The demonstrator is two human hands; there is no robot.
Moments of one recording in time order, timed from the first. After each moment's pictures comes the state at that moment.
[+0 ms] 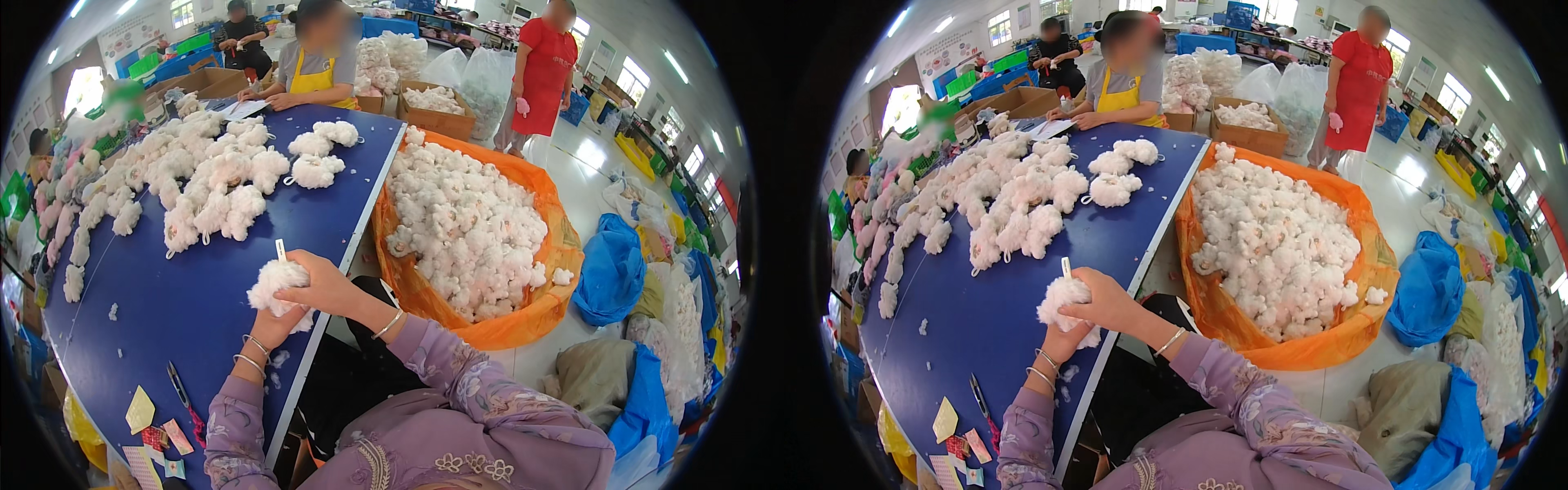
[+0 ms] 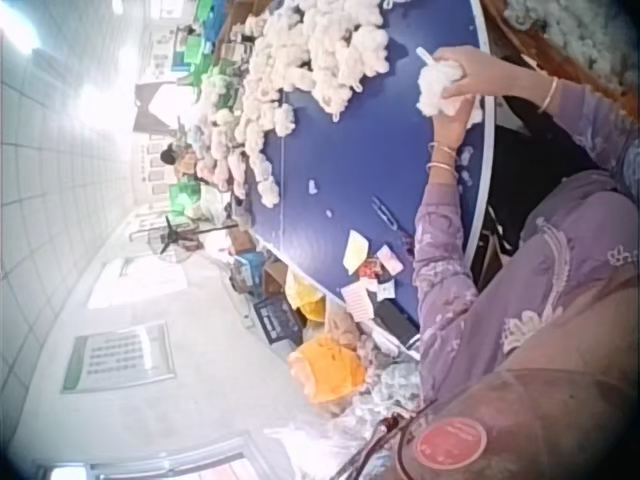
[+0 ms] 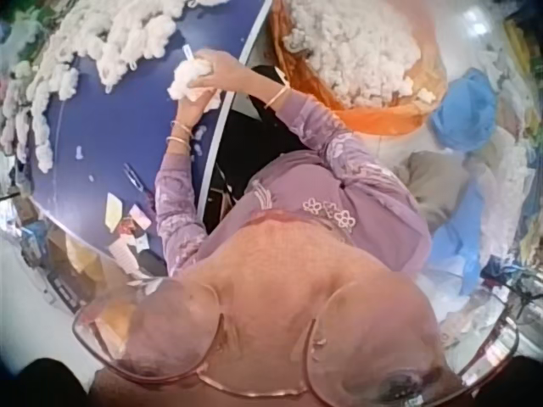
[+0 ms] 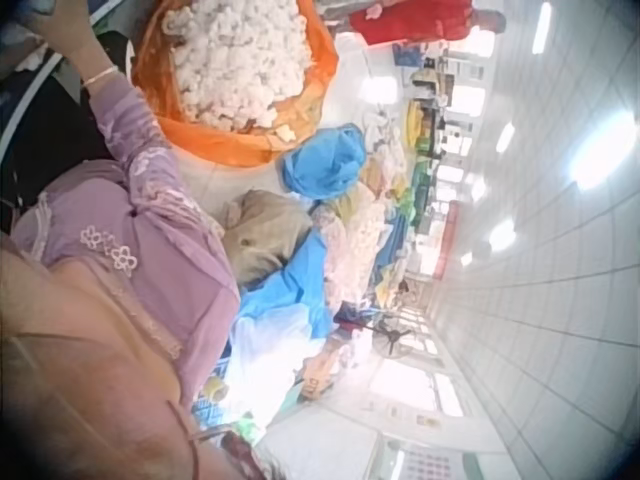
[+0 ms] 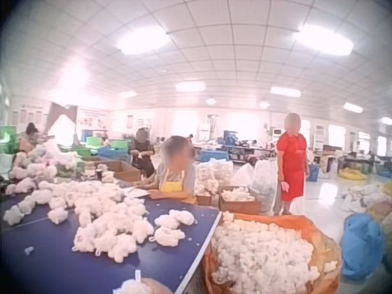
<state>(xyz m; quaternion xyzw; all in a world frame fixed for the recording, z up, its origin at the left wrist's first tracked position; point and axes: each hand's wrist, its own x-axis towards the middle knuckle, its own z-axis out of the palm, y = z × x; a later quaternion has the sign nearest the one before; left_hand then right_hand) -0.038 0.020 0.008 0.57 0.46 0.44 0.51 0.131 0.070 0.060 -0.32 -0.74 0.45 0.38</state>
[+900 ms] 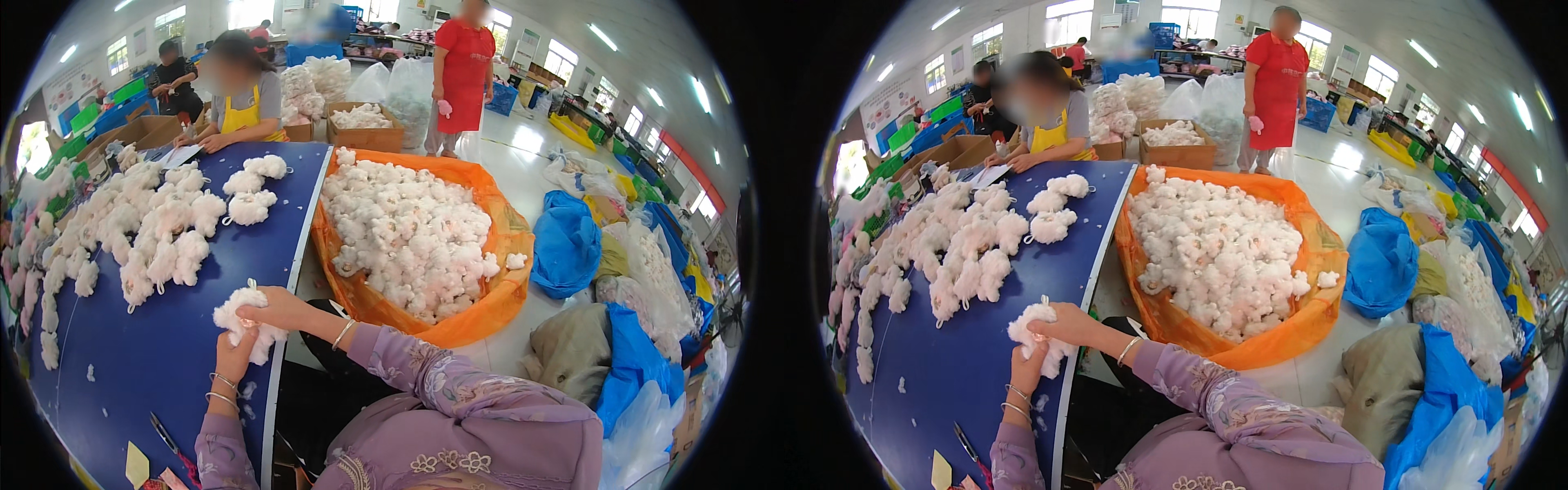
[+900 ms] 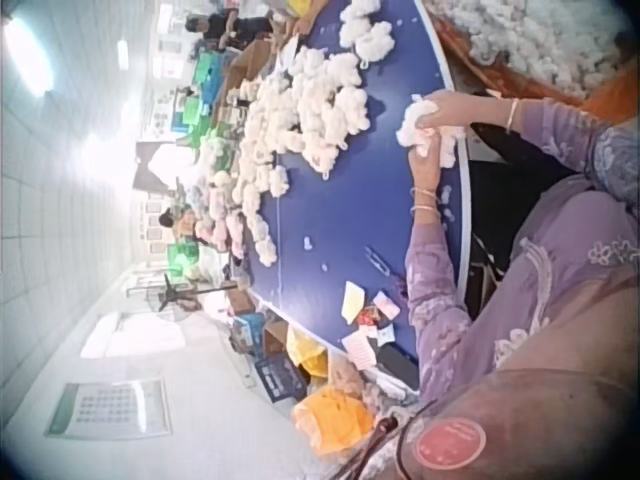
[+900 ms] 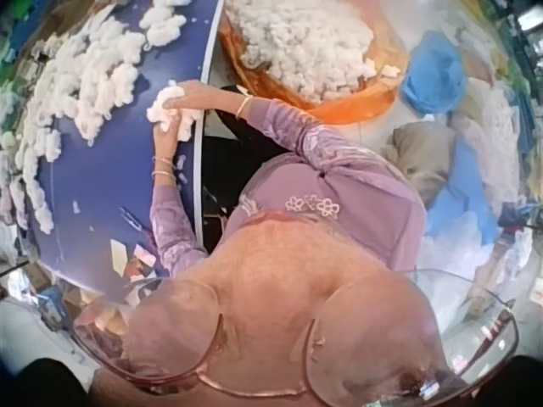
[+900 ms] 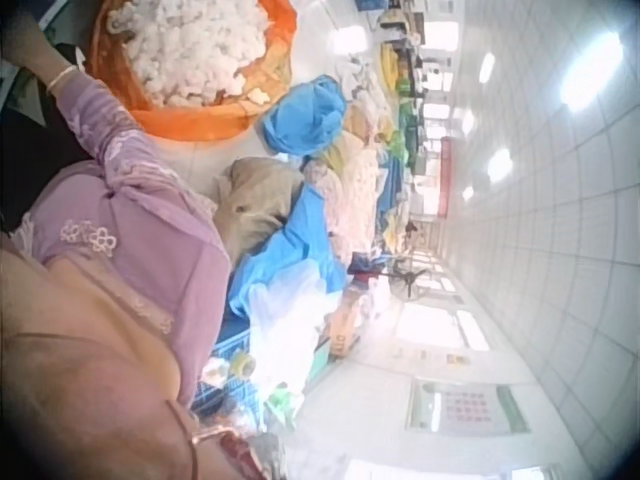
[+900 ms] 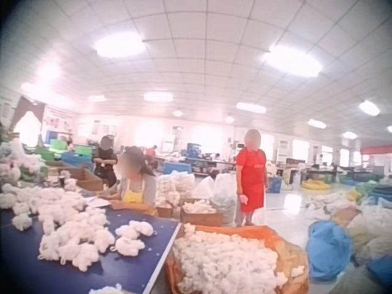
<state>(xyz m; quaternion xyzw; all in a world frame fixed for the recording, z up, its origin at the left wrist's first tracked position) -0.036 0.026 0.002 0.59 0.47 0.46 0.47 0.147 0.078 0.047 -0.40 -0.69 0.50 0.32</state>
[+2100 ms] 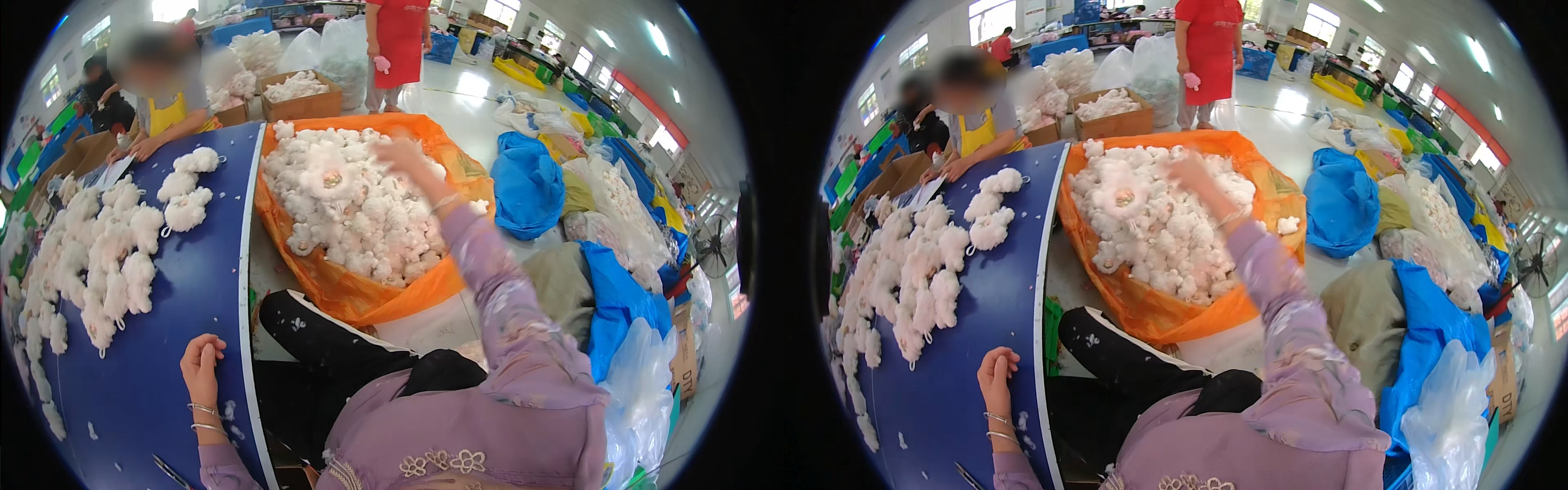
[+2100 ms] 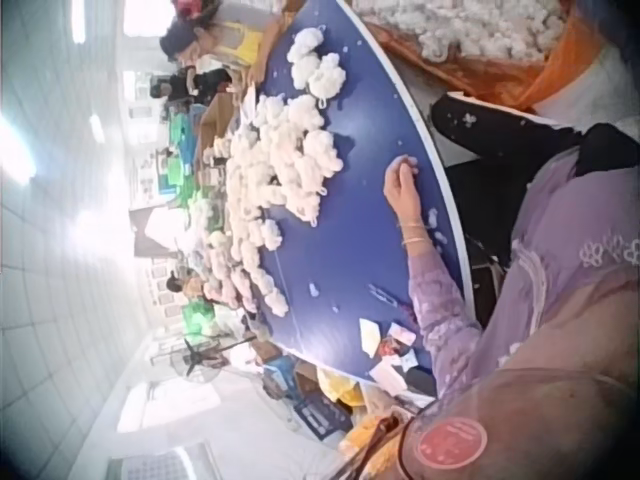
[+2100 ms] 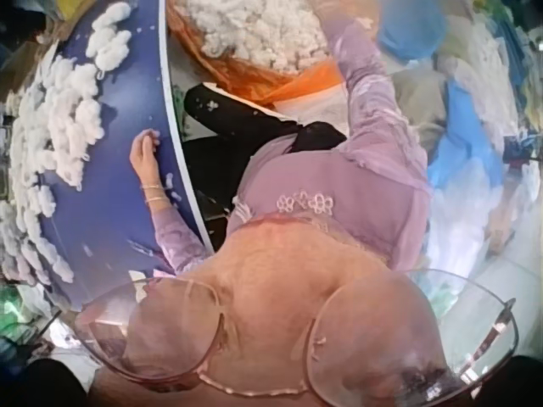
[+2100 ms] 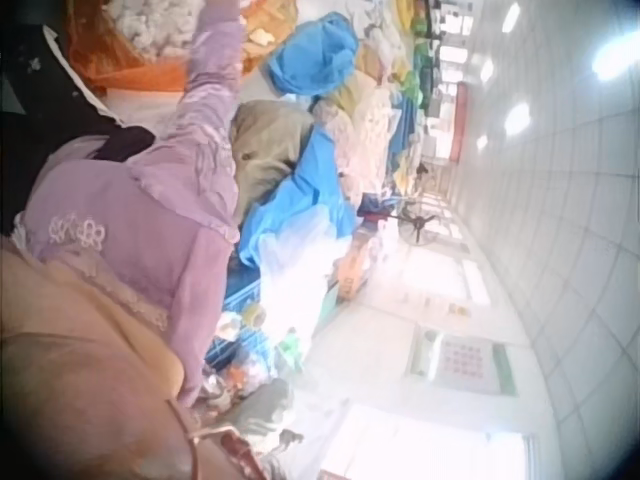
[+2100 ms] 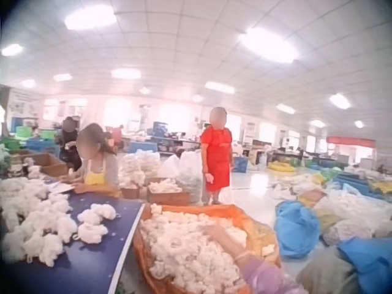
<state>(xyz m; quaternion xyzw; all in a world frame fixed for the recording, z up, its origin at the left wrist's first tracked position) -0.038 0.033 0.001 0.59 0.43 0.47 0.49 0.495 0.141 0.127 -0.69 -0.49 0.27 0.46</state>
